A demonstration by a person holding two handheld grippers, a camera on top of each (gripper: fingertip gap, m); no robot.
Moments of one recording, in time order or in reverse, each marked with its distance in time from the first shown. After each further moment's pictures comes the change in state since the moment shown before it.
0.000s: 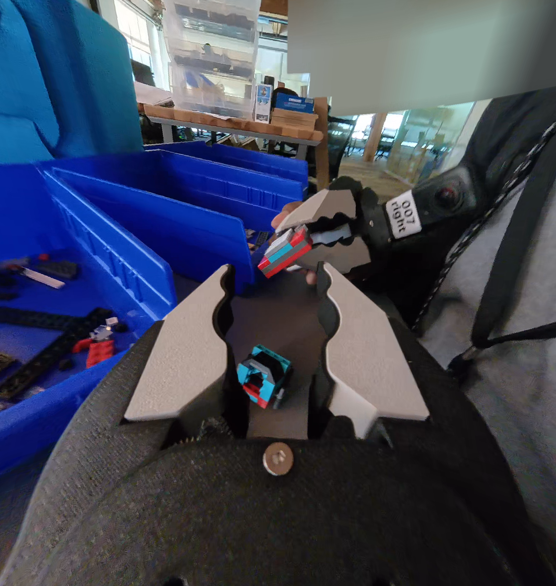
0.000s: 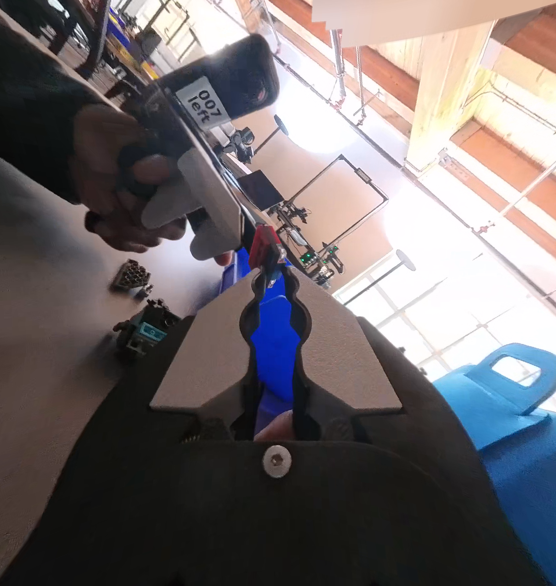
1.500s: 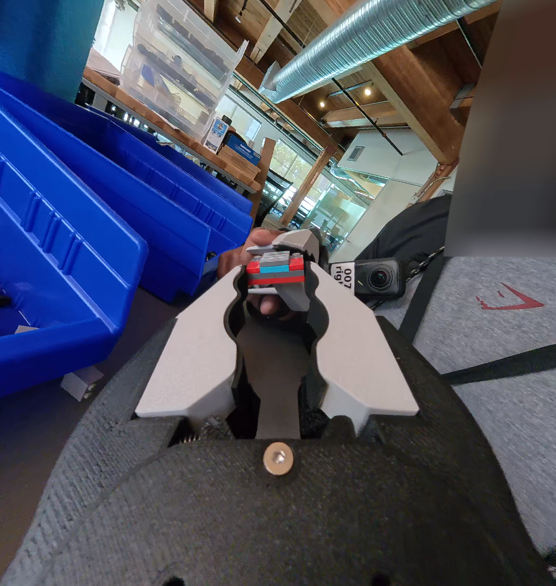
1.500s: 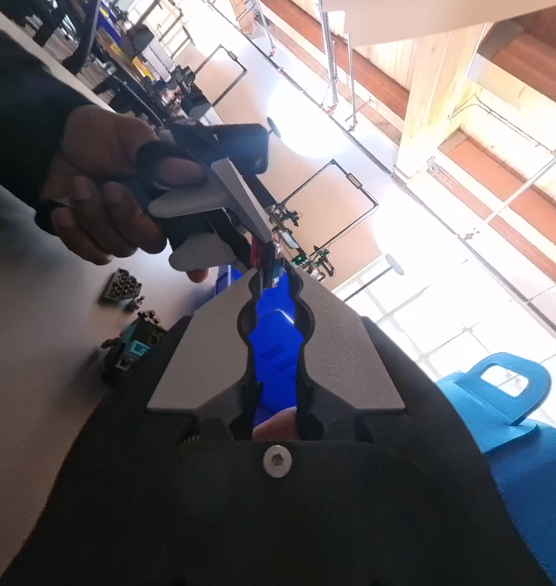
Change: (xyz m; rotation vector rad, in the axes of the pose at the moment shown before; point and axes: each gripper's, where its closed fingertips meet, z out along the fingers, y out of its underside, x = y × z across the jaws) left arm 0.003 -0.014 -0.003 0.149 0.202 -0.450; right arm 0.001 -0.007 0.010 0.007 0.025 -0.034
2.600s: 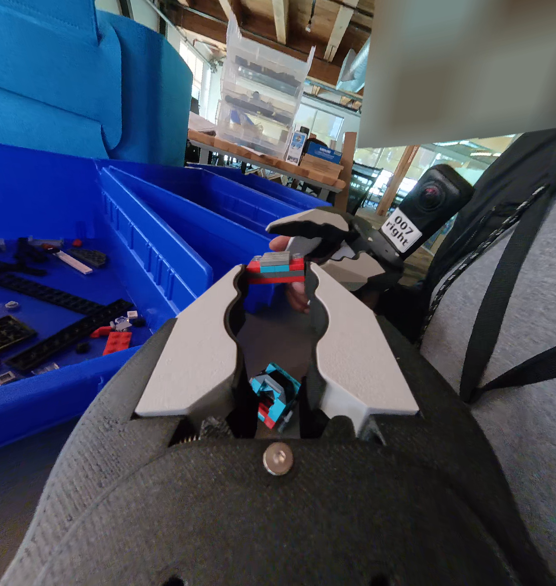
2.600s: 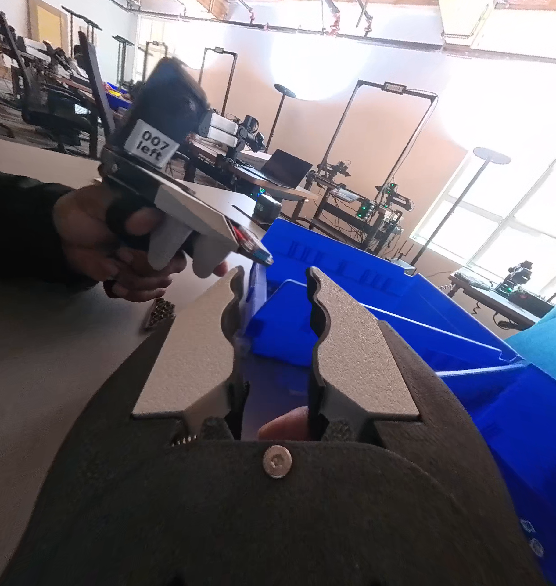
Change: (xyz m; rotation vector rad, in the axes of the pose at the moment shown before) left arm -0.028 -0.011 -0.006 0.007 -0.279 0.318; right arm 0.014 0.031 0.002 -0.090 -0.076 0.522
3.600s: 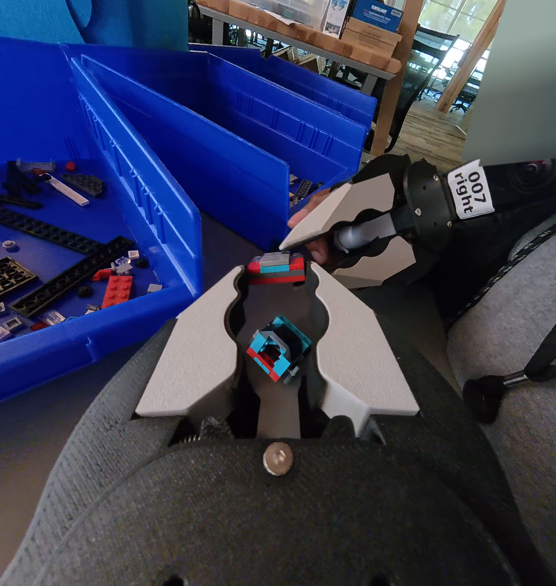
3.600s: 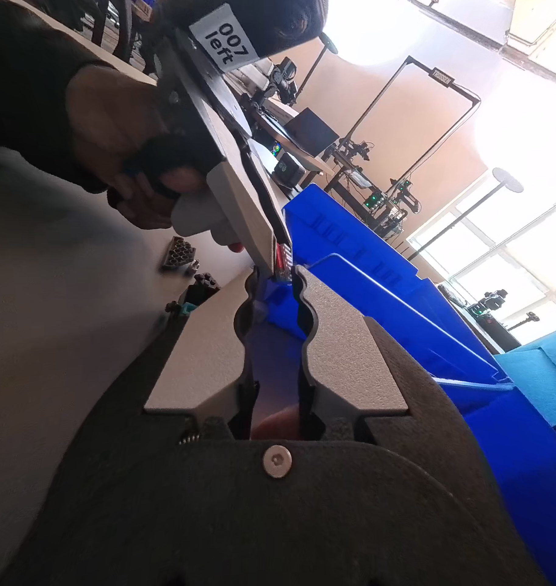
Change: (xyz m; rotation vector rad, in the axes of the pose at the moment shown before) left arm -0.004 0.045 0.007 -0.316 -0.108 0.041; right arm -0.034 0.030 -0.001 -0.123 -0.072 -0.247
